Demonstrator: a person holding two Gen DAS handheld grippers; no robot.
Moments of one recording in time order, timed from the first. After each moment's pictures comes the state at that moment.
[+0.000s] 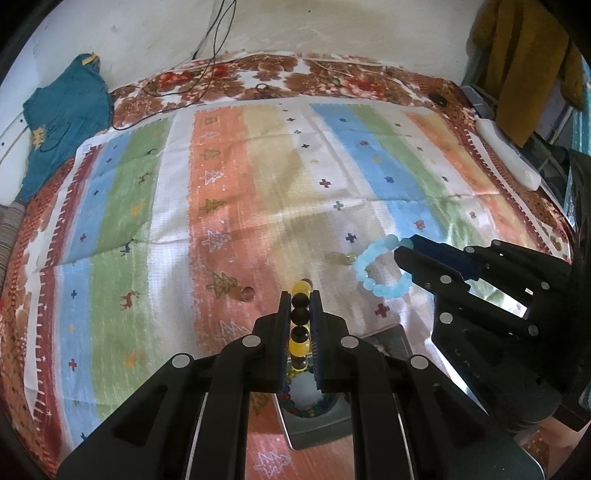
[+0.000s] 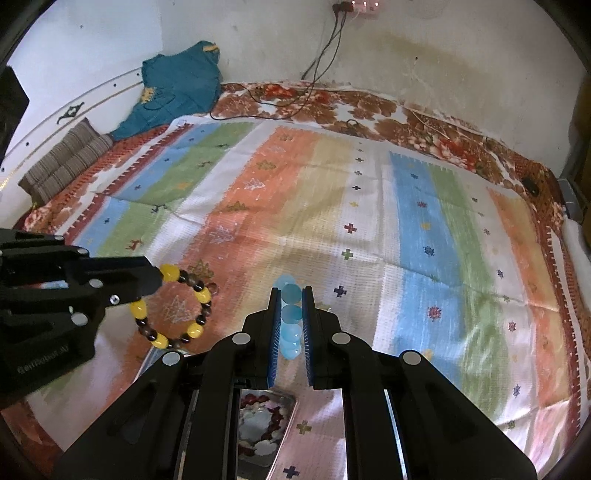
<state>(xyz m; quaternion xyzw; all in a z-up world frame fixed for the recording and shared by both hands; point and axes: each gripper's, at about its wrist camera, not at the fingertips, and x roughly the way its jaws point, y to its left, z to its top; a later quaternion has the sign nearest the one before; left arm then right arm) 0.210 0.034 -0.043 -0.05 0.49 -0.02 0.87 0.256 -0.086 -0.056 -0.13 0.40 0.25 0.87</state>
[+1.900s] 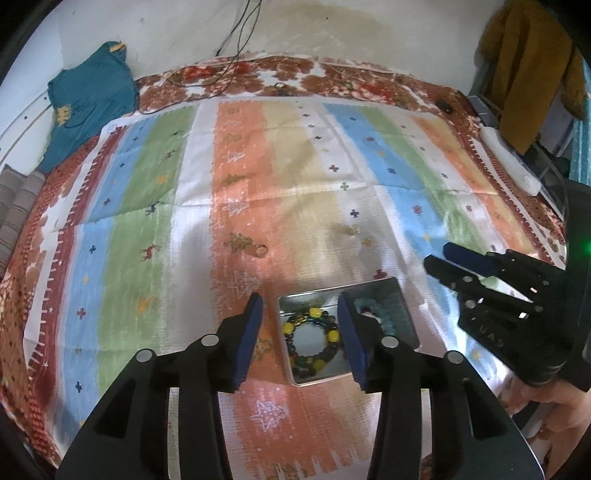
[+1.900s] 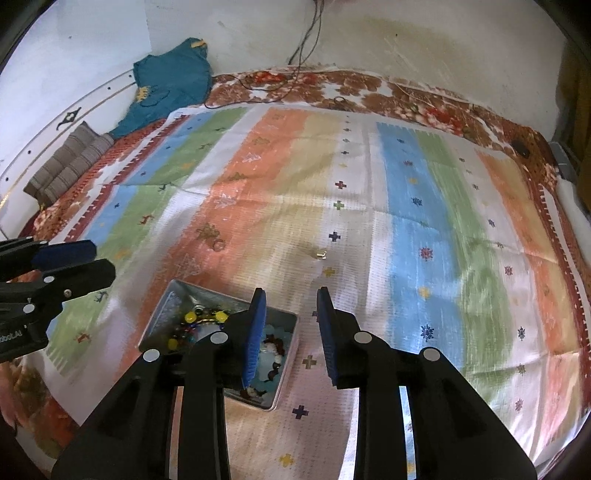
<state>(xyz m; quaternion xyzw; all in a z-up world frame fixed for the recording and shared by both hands) 0.146 0.042 -0.041 -0.07 0.48 0.01 0.87 0.221 -0.124 -0.067 -0.10 0.44 0.23 0.86</state>
